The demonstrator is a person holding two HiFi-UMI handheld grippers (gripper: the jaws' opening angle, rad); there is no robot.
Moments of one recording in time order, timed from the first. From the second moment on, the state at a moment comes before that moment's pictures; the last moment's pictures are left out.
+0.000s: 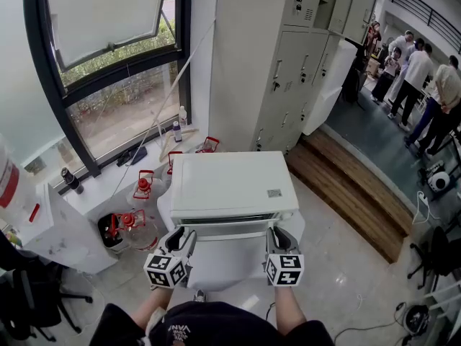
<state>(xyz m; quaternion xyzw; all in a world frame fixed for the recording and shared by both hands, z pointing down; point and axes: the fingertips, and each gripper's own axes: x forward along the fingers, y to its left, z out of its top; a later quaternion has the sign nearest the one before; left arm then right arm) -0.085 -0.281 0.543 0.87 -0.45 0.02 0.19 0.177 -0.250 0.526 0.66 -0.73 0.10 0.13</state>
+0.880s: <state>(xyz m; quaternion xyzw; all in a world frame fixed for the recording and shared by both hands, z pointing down) -0.085 -0.299 0.538 0.87 -0.46 0.01 0.18 0.177 -0.269 0.521 0.66 -0.74 0.10 0.13</state>
